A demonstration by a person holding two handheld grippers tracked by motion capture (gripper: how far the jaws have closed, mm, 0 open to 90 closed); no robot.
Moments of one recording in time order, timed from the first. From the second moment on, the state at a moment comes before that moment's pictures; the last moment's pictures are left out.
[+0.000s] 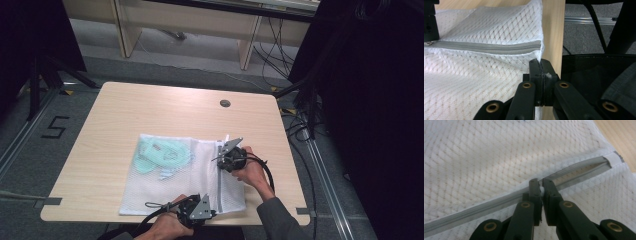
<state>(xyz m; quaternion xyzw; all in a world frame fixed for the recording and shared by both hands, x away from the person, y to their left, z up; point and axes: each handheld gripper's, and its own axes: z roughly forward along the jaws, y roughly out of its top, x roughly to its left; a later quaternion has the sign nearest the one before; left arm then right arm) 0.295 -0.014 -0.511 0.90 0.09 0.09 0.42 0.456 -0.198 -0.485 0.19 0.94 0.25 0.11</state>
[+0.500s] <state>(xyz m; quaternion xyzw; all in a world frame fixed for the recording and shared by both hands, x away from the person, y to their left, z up) 0.294 -0.015 -0.511 0.90 0.09 0.08 0.43 0.464 -0.200 -0.483 0.20 0.94 0.25 0.12</state>
